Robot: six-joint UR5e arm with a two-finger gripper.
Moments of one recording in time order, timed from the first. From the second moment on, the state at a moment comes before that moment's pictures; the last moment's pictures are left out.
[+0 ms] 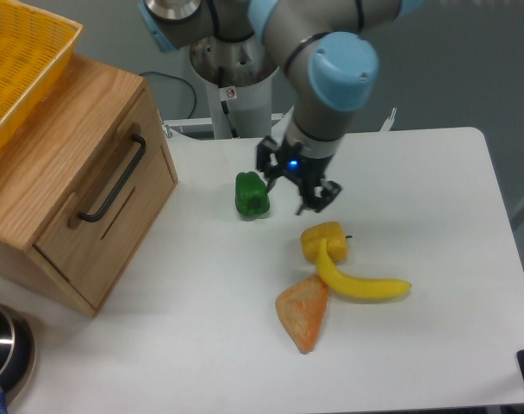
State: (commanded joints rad) arm 2.51 -1.74 -1.54 -1.50 1.30 1.02
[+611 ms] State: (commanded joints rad) arm 2.49 -1.70 -1.54 -1.54 1.25 0.99
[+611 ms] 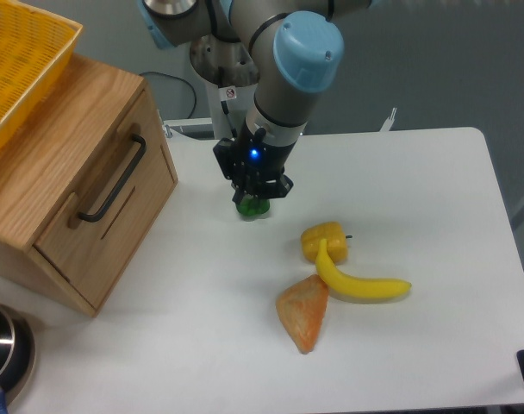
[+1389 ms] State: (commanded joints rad) arm 2.46 -1.65 -1.59 -1.55 1.26 0.98
